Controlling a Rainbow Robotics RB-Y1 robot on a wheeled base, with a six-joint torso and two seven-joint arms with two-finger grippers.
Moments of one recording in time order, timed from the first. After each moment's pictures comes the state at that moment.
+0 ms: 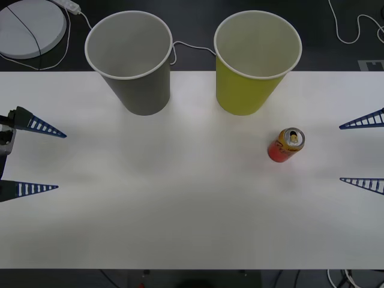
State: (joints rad) right arm -0.04 -0.84 -0.45 -1.70 1.43 -1.57 0.08; left arm -0.09 1.05 0.20 -1.74 -1.43 -1.46 -0.03
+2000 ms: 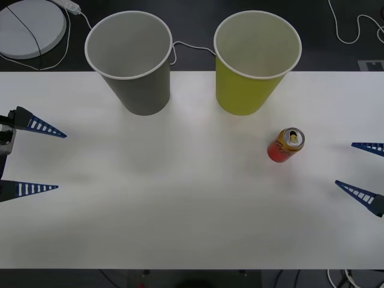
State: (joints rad) right arm -0.01 -0.81 -0.23 -1.03 0.96 -1.37 0.51; left arm -0.09 1.05 0.20 -1.74 -1.43 -1.46 -0.03
